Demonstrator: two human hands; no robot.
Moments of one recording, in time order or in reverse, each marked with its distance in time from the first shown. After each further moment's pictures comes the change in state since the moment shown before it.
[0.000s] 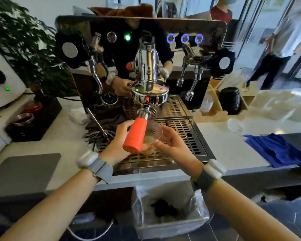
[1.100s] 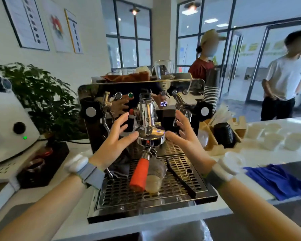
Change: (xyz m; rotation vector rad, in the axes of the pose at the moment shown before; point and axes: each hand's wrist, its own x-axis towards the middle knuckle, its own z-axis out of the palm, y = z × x) left_hand 0.004 0.100 -0.076 -0.169 0.068 0.321; right_hand 0.021 -0.106 -0.029 -0.206 0.160 -0.383
